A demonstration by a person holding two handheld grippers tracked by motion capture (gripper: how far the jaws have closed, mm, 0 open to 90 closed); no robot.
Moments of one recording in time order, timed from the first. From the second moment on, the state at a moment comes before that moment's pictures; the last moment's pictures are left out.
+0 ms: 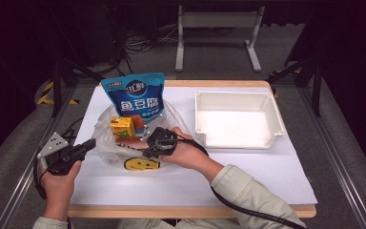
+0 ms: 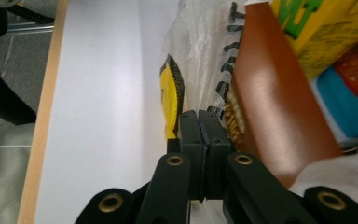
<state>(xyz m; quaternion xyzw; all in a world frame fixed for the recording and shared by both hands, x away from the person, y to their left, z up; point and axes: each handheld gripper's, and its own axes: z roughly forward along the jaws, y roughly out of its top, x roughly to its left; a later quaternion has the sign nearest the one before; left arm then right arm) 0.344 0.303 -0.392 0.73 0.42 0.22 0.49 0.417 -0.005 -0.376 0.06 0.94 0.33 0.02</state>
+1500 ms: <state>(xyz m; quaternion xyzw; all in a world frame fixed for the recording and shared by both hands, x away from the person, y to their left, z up) 0.368 0.305 -0.424 0.76 0.47 0.12 0.43 0.410 -0.010 -0.431 0.08 0.95 0.31 0.01</state>
